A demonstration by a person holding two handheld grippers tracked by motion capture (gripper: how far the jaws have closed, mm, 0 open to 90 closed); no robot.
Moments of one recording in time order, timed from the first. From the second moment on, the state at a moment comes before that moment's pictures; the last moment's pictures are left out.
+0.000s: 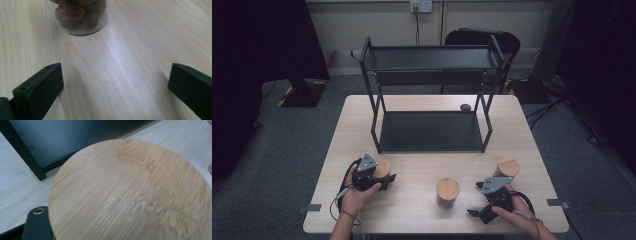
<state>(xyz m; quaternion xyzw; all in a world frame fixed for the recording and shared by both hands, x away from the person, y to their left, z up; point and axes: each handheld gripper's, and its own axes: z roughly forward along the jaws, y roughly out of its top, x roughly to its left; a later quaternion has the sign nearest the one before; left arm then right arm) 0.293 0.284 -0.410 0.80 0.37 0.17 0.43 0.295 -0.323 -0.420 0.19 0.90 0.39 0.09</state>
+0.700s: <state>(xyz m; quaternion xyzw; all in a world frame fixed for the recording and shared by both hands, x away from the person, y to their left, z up) 0.308 0.274 -0.401 0.80 0.37 0.17 0.44 0.295 -0.323 -0.420 0.19 0.90 0.39 0.09</state>
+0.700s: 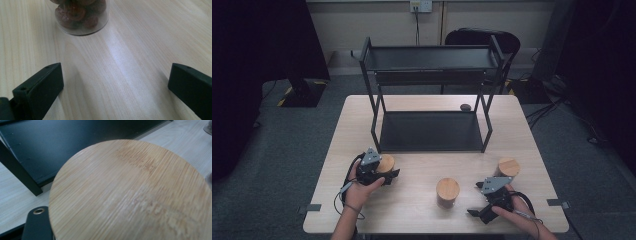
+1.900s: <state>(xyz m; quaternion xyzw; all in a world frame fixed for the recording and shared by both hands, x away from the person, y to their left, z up) 0.335 0.252 -0.390 0.80 0.38 0.18 0.43 0.294 -0.323 -0.420 0.19 0.90 0.39 0.09</state>
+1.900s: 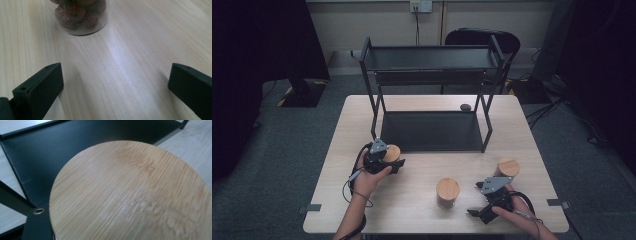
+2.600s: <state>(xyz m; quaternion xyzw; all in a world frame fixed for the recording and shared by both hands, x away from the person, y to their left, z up) 0.348 0.243 -0.383 0.79 0.39 0.18 0.43 0.294 -0.323 -0.420 0.19 0.90 0.39 0.09</state>
